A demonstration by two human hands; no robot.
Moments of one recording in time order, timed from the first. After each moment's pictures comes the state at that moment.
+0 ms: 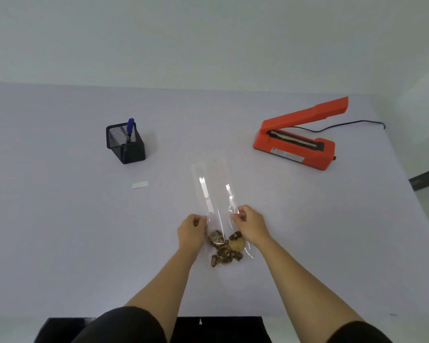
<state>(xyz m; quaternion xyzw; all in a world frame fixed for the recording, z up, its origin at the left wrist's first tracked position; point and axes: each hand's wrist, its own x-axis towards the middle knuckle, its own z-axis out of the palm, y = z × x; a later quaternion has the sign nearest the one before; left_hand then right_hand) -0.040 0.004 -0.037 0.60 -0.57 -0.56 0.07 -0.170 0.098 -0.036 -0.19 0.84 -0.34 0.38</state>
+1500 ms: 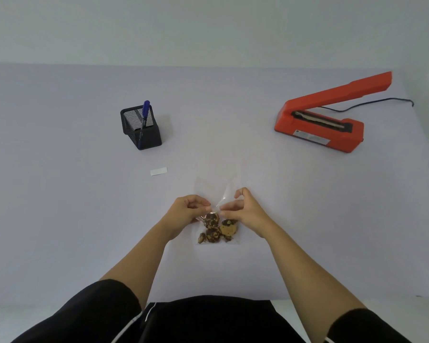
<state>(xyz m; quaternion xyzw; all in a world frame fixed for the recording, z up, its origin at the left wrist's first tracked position) 0.018 -0.080 -0.029 0.42 -0.56 -0.72 -0.04 -0.124 0.059 -0.021 -0.16 0.70 -0.44 0.54</state>
